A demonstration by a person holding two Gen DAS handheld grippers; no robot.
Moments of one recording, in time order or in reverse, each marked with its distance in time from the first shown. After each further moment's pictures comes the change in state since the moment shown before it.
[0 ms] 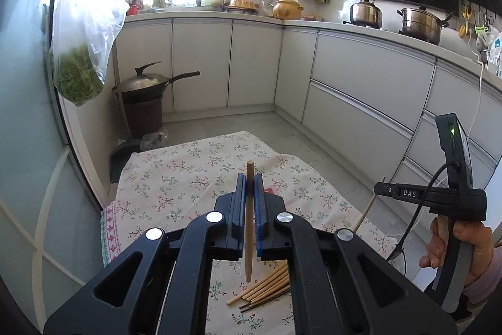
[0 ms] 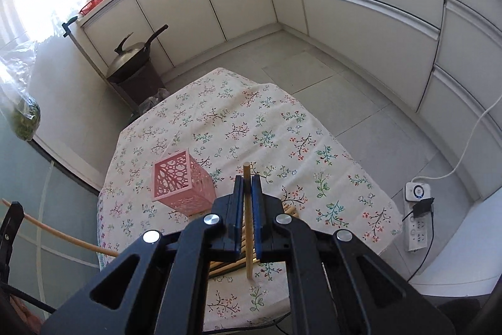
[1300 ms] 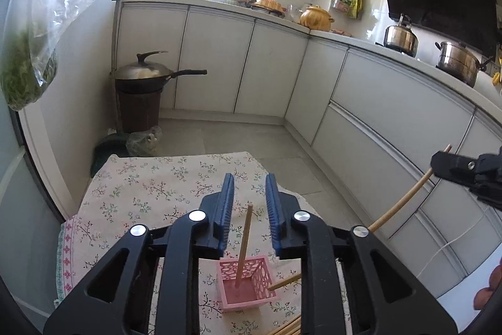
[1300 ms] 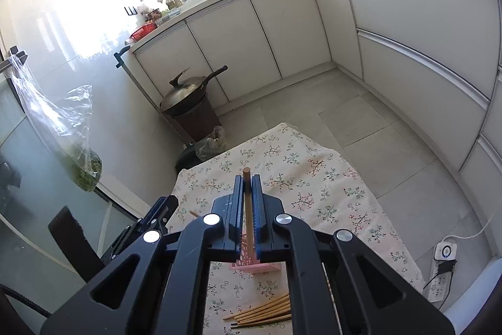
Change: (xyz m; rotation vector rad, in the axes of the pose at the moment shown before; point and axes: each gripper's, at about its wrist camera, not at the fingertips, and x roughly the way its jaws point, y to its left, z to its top) left arm 0.122 0.009 0.062 -0.190 -0.025 0.020; right arm -0.029 0.069 0.116 -0.062 -0.091 0.216
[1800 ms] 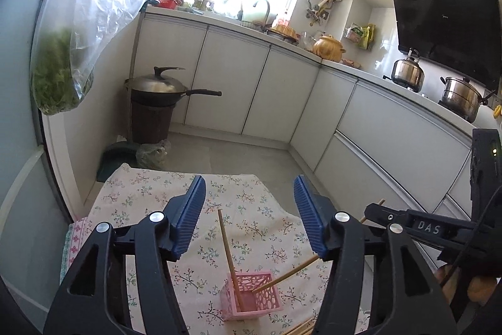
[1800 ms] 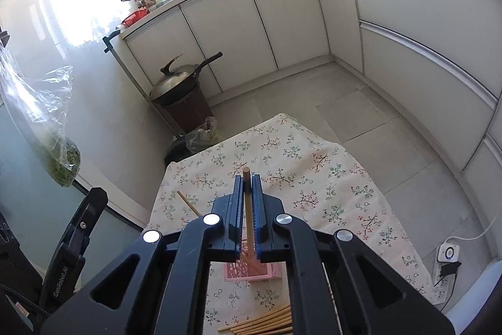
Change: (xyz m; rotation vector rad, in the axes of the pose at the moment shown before) left arm -0.033 0.022 0.016 -0.075 -0.075 0.018; right arm 0.065 0.009 -0.016 -0.005 0.036 -0.044
